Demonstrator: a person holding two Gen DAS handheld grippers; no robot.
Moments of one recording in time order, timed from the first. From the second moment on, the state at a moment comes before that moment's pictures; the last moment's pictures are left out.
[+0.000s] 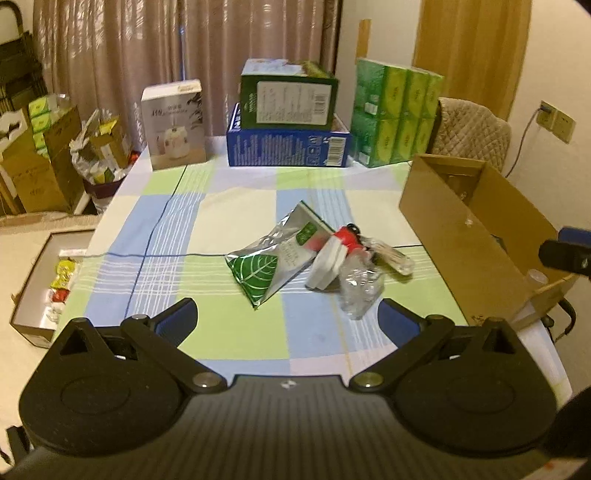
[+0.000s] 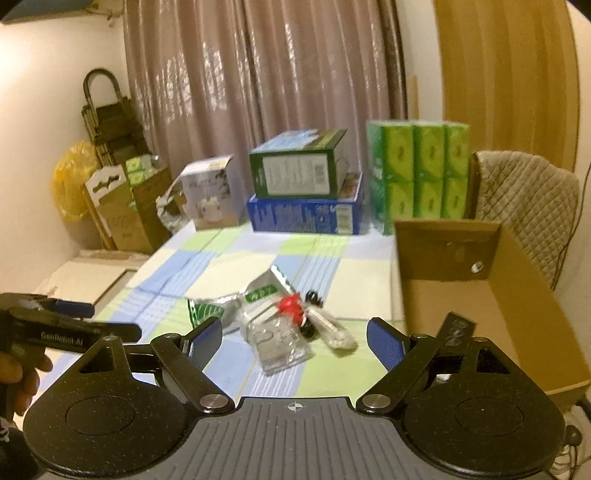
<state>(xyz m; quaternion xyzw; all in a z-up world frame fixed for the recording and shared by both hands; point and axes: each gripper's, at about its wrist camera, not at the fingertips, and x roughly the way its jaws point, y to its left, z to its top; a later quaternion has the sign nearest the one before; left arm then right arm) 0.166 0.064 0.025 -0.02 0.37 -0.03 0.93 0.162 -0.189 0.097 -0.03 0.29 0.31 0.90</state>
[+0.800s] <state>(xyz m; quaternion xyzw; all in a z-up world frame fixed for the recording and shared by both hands) 0.224 0.090 -0.056 -0.01 0.40 -0.02 0.92 0.239 -0.116 -0.031 -0.08 0.35 0.37 0.86</state>
